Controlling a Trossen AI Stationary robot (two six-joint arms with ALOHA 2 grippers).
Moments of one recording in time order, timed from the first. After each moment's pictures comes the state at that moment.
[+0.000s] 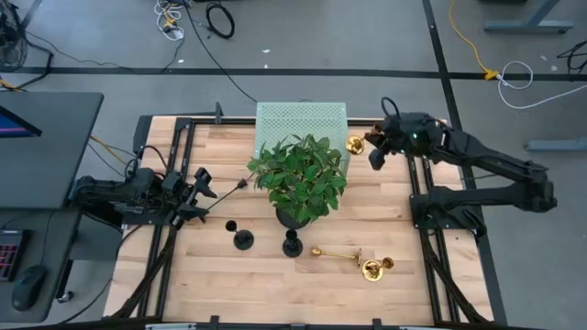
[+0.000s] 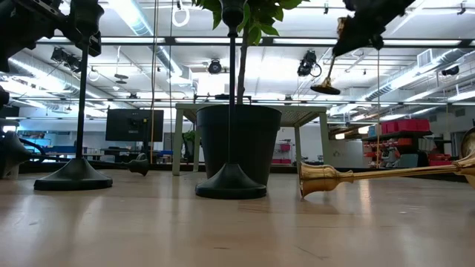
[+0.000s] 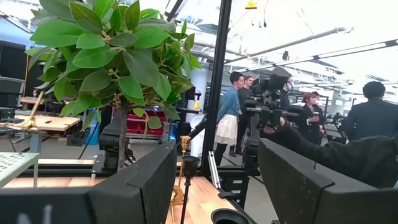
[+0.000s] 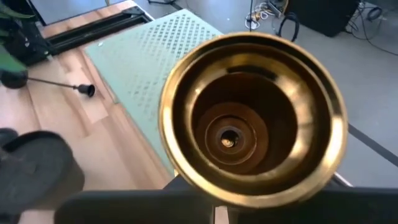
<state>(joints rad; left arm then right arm) -0.08 0.01 0.04 0.34 0.21 -0.22 -0.38 0.92 1.00 -0.66 0.19 0.15</state>
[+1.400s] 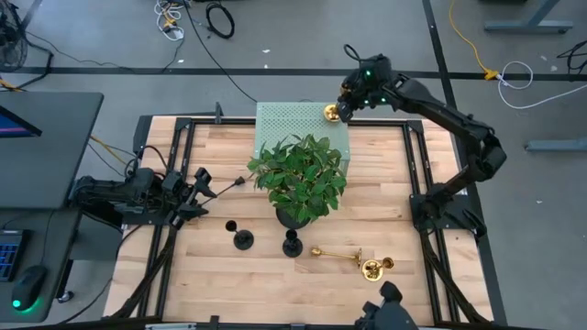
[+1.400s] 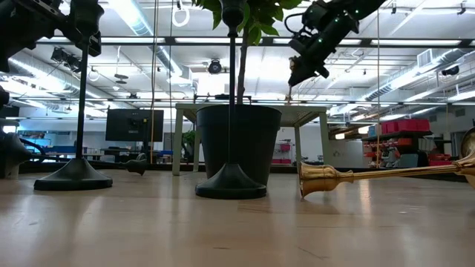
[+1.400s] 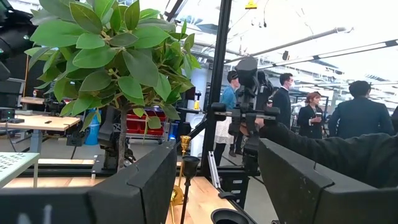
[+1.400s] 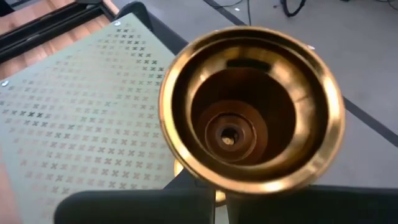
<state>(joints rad) -0.08 0.01 0.04 0.34 0.21 -0.22 -0.77 1.54 1.45 -0.63 -0.13 -0.05</state>
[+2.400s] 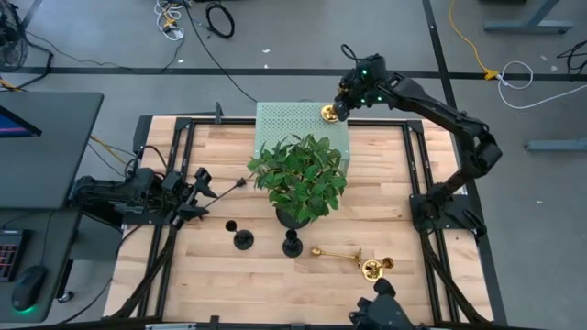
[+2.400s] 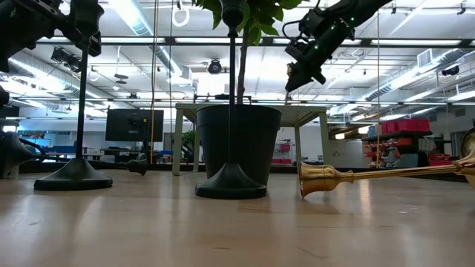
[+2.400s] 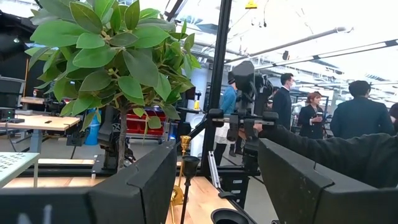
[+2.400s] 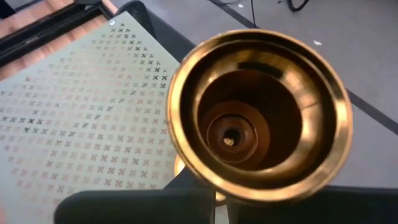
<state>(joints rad) -0.08 0.01 0.04 0.34 0.21 -0.22 -0.78 1.59 1.45 -0.59 -0.17 -0.03</state>
